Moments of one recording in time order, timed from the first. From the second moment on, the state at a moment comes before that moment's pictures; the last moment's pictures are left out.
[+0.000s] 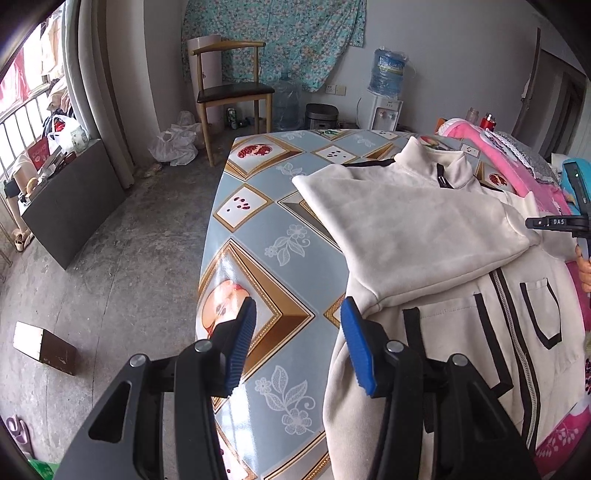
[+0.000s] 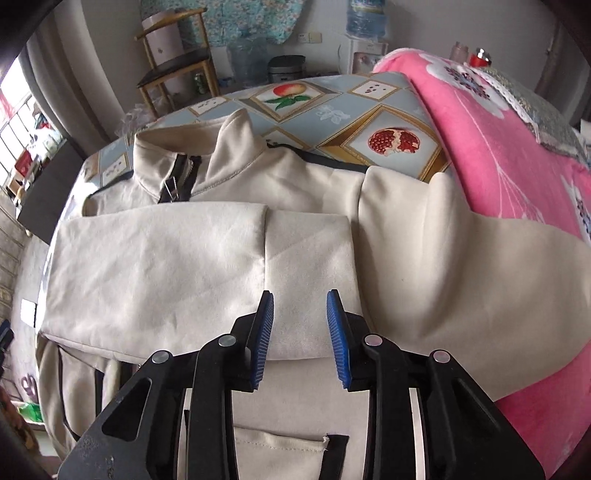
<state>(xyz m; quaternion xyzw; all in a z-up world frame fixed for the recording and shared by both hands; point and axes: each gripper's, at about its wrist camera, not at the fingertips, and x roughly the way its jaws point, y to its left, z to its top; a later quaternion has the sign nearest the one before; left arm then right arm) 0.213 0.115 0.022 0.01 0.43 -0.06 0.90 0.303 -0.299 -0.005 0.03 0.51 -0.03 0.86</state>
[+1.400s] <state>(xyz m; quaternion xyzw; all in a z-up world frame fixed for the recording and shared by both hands) 0.349 -0.043 -0.028 0.08 0.51 -0.10 0.85 0.291 -0.314 0.007 0.02 0.46 -0.01 0.89</state>
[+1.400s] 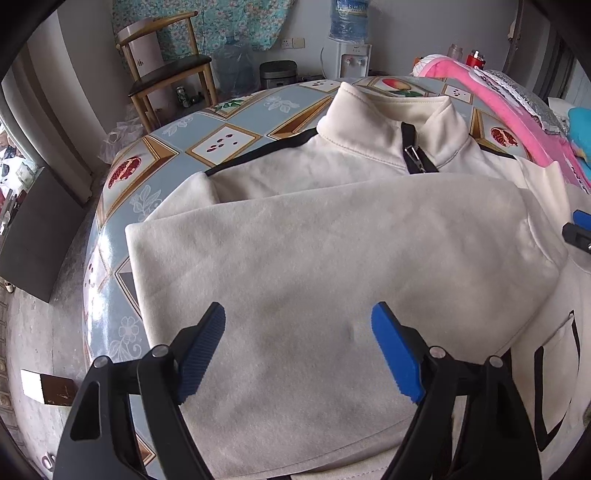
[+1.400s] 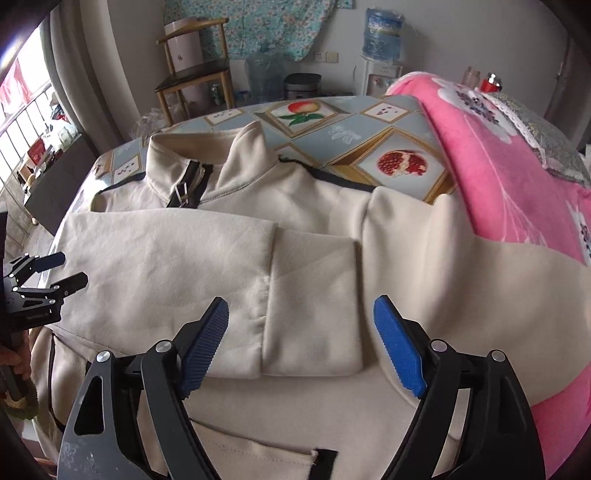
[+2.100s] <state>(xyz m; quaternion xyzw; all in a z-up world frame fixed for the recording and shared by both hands) 0.349 -0.052 -0.040 0.08 0.52 -0.11 0.84 0.168 -0.697 0.032 0.36 0.37 -0.33 0.79</state>
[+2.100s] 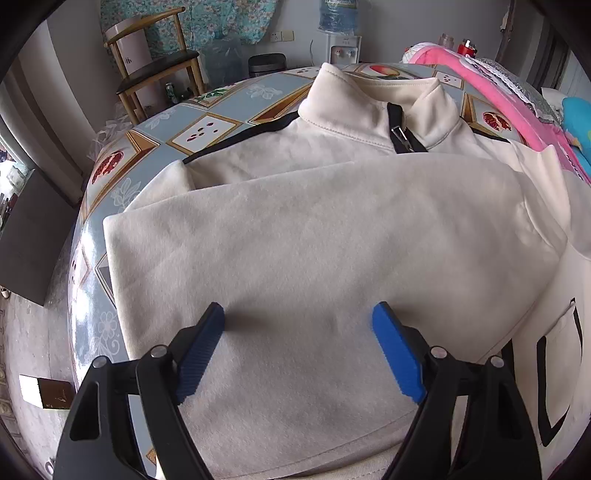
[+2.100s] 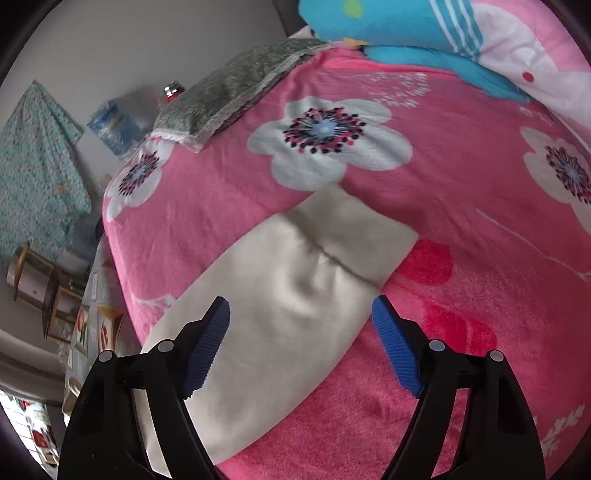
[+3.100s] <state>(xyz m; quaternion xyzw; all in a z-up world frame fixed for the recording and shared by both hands) 0.340 -0.055 -0.031 0.09 0.50 -0.10 0.85 0.190 -0.632 0.119 0.23 0.28 -0.32 0.87</state>
